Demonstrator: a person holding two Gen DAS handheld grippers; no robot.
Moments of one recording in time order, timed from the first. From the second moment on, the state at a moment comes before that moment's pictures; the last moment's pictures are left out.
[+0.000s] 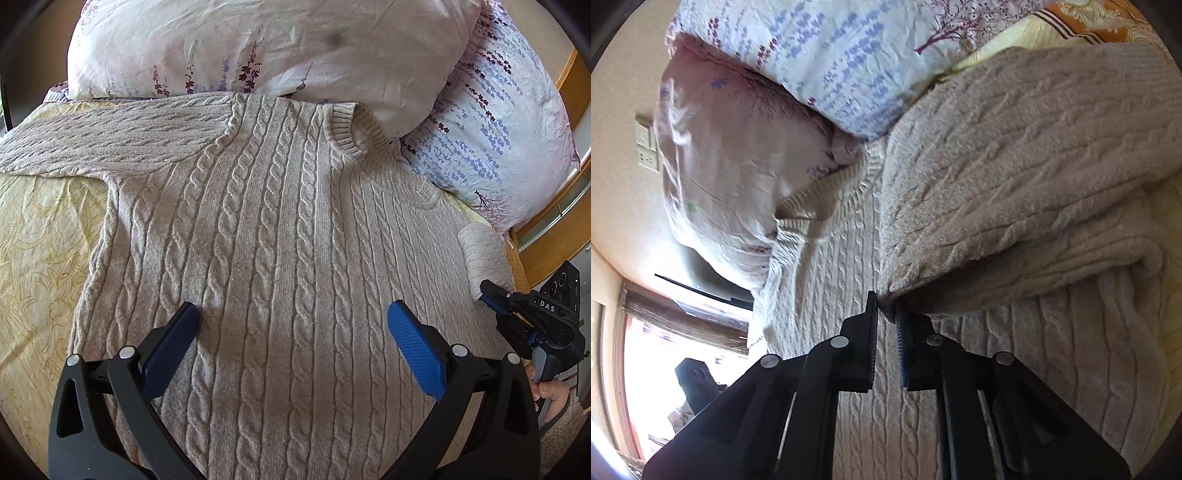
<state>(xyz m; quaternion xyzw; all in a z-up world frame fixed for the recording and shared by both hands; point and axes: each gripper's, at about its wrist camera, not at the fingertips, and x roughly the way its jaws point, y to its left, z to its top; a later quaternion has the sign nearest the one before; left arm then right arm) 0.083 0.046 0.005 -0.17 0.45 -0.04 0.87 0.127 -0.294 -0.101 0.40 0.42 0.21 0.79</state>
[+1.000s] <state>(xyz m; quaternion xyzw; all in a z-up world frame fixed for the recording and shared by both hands) 0.094 0.047 0.001 -0.17 0.43 -0.04 0.89 0.104 -0.447 -0.105 0.66 0.24 0.04 0.71</state>
